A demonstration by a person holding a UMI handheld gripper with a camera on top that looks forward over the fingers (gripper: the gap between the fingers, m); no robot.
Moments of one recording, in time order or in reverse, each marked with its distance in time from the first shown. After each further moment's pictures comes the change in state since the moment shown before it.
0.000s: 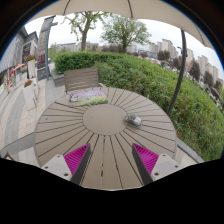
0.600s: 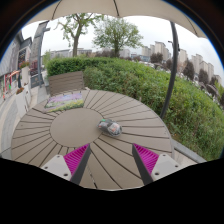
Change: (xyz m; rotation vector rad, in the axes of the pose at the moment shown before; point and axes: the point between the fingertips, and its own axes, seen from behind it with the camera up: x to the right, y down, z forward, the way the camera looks) arm 0.114 -0.006 0.117 0.069 0.052 0.051
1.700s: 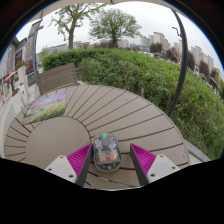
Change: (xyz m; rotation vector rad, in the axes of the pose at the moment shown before) arm 0.024 -0.039 0.167 -0.108 -0.020 0.044
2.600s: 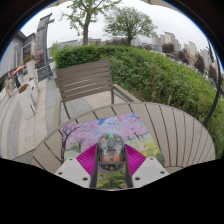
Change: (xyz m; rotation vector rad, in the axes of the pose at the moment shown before) arm -0.336 -0.121 0.115 -0.033 -0.105 -0.061
